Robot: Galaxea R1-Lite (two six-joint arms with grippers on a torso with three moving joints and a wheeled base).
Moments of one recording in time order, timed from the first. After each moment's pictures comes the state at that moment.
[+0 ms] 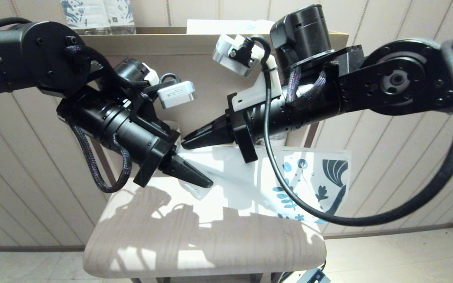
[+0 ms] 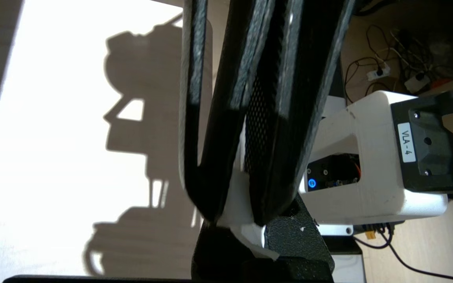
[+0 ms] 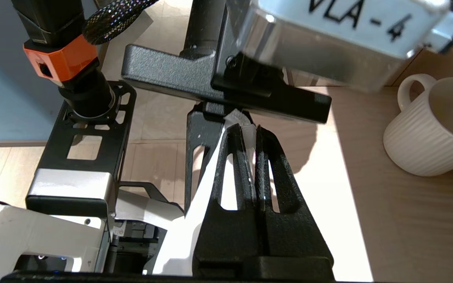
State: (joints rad) left arm -0.49 1.93 -1.92 1.12 -0.92 0.78; right arm 0.65 1.92 -1.91 0.38 0.80 -0.42
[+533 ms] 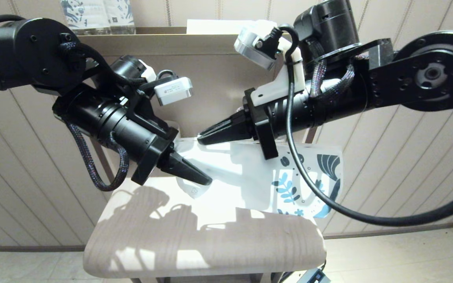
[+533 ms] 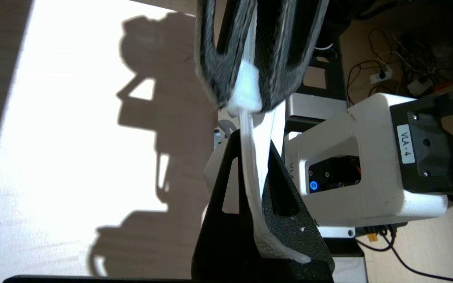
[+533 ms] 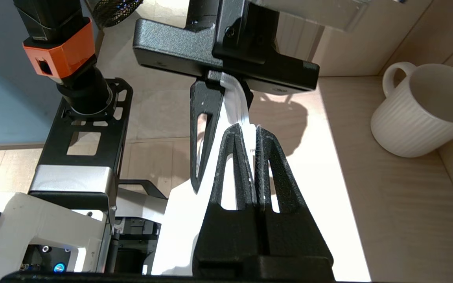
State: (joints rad) left arm -0.47 1.92 -1.92 1.12 -0.92 0.78; right arm 0.61 1.84 -1.84 0.37 0.80 -0.42
